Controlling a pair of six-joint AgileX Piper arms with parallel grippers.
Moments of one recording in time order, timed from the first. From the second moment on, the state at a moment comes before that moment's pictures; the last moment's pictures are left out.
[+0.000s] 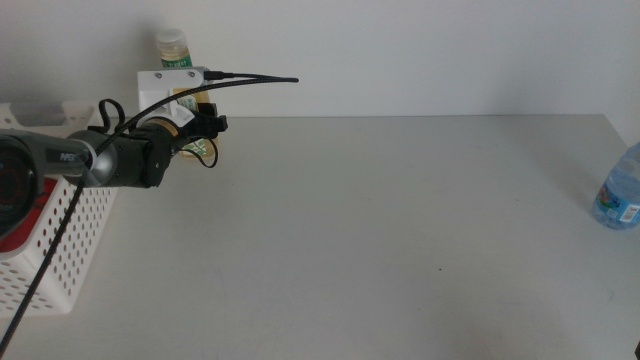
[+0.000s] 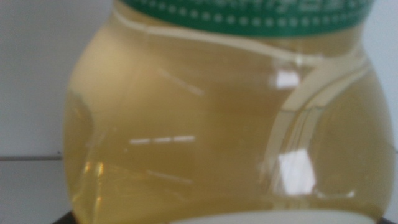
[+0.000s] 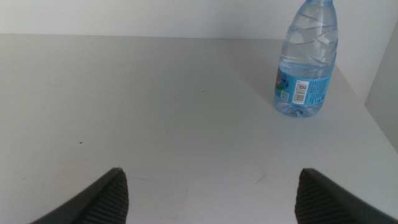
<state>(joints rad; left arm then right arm) -0.10 2.27 -1.43 -0.02 -0.48 -0.11 0.04 -0.01 0.03 -0.02 0.29 0.03</state>
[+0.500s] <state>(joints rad) -0.09 1.88 -1.42 0.09 0.15 -0.11 0.04 -0.01 0.03 -0.02 0.29 0.03</state>
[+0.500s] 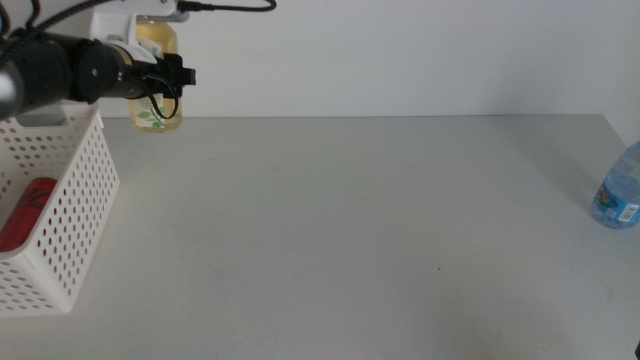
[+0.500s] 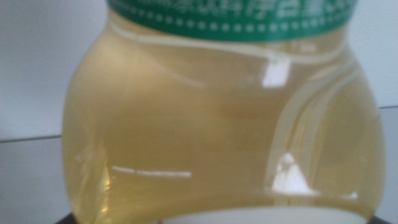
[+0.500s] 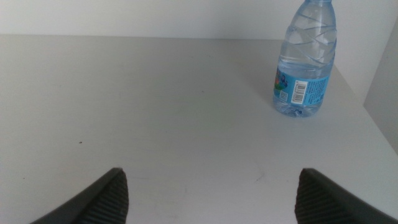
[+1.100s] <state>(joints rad) 0.20 1.52 -1.49 -0.11 0.95 0.25 0.04 -0.01 0.03 -0.02 0.29 0.03</state>
